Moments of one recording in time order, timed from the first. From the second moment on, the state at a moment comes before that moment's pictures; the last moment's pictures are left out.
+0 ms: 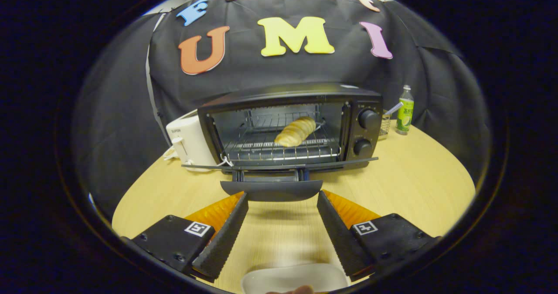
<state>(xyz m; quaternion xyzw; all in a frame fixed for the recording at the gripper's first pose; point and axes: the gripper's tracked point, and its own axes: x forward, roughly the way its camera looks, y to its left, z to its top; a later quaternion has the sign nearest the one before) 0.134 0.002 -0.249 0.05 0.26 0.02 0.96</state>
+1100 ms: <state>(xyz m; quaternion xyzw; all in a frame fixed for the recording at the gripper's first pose) 0.012 -0.025 -0.037 0.02 0.08 -0.02 1.00</state>
